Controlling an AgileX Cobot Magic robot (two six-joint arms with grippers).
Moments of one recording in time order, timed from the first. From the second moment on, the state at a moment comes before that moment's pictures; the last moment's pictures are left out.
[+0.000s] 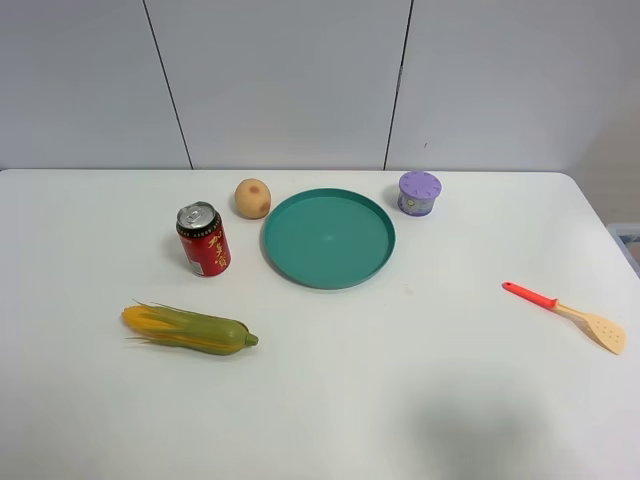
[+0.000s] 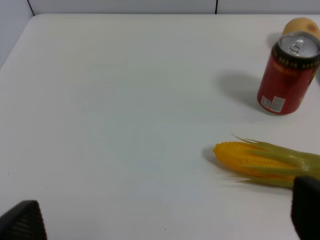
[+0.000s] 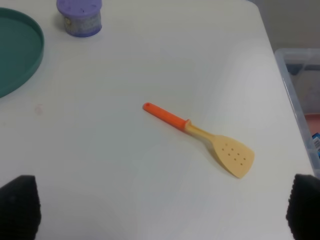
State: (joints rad) left arm 0.22 -0.01 -0.51 -0.09 1.05 0.09; right arm 0.05 0.00 -0.50 -0.04 1.06 0.00
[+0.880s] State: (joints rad) left arm 0.22 -0.01 -0.51 -0.09 1.05 0.09; right arm 0.05 0.00 -0.50 -0.04 1.06 0.00
